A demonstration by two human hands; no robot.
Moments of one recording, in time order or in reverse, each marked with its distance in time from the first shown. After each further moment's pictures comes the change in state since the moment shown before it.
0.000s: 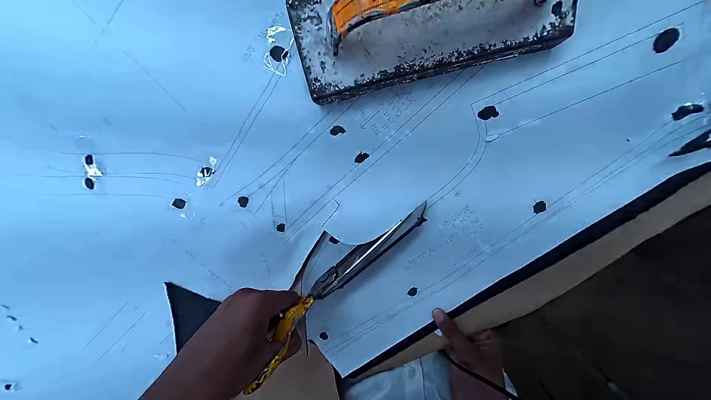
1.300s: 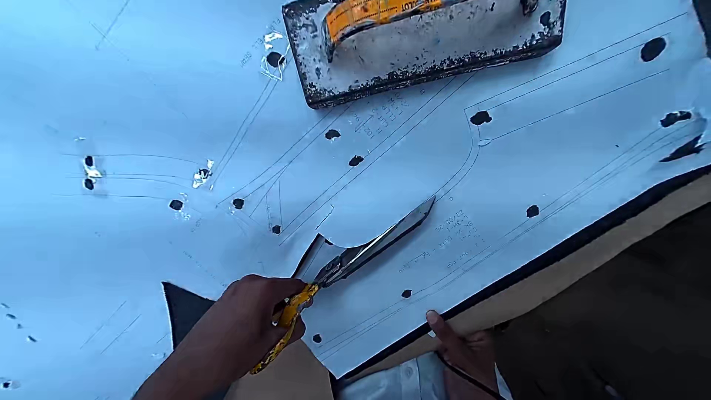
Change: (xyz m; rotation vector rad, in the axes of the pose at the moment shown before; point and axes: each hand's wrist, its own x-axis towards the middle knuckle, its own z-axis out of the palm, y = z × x) left_hand 0.016 0.011 -0.005 0.013 -0.004 -0.024; right_hand 0.000 -0.002 0.000 0.000 -0.027 0.000
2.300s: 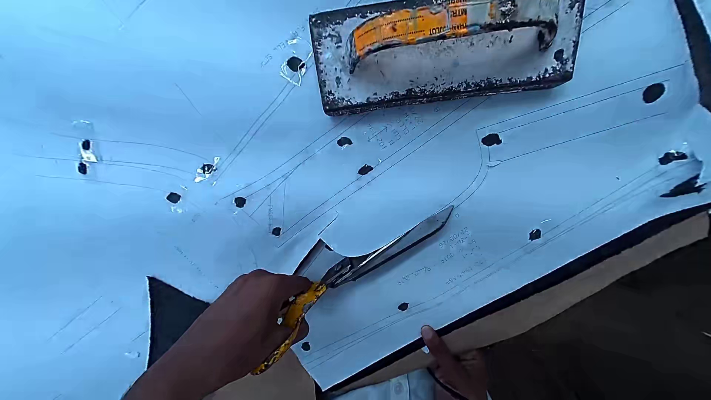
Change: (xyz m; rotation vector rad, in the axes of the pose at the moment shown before) left_hand 0.011 0.010 0.001 0.039 0.021 0.039; right_hand -0.003 -0.002 0.004 -0.012 0.019 -0.009
